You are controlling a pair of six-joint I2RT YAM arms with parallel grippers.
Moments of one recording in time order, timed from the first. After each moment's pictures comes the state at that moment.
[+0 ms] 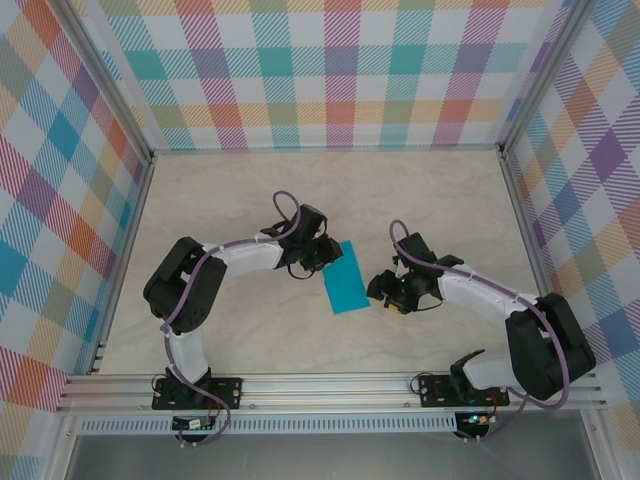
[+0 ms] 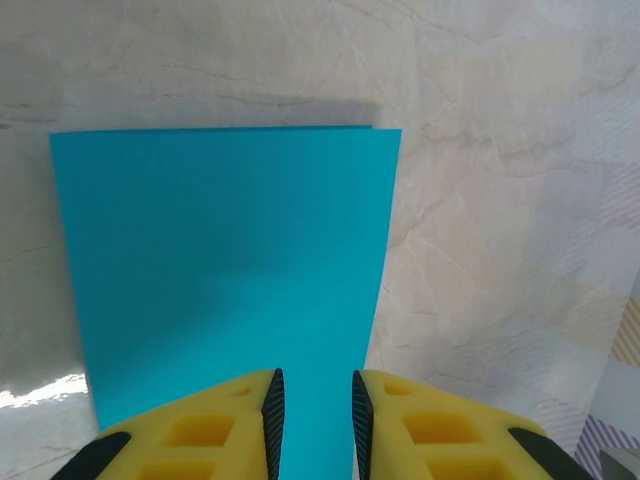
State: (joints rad) left arm -0.67 1.86 1.13 -0.17 0.27 -1.07; right arm 0.50 1.34 0.67 -0.53 -0.39 0.84
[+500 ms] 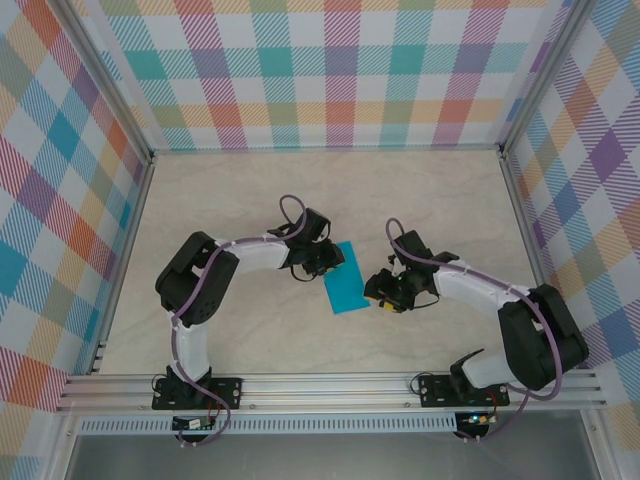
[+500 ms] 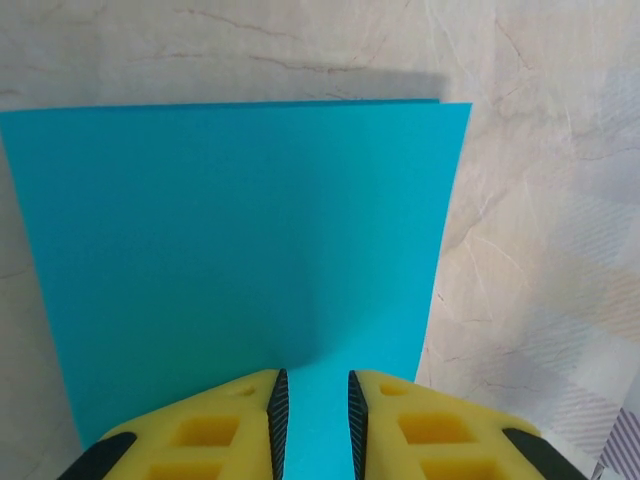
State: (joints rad) left arm -0.67 1.94 1.16 -0.18 0.30 -1.04; right arm 0.50 1.41 0.70 -0.51 -0.45 0.83
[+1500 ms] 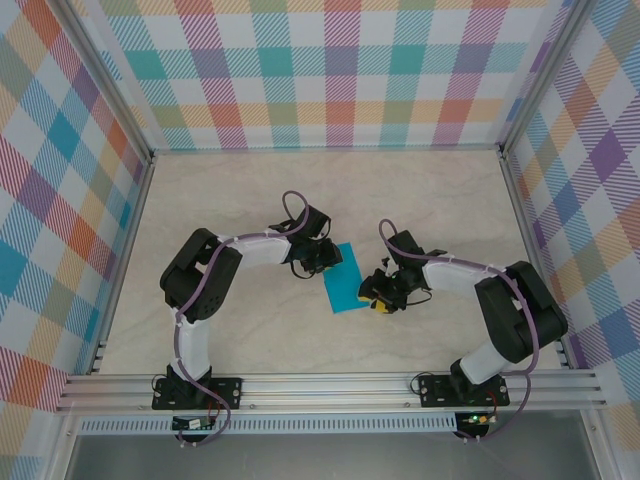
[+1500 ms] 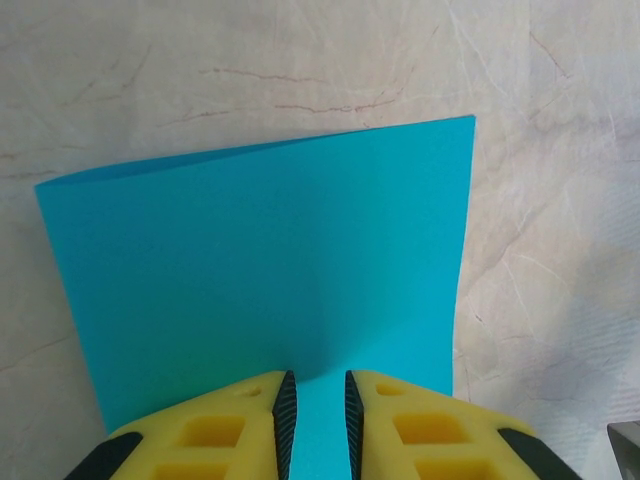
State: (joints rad) left arm -0.65 1.98 1.21 -0.24 0.29 -0.95; right arm 0.49 1.56 0.71 -0.41 -0.54 0.88
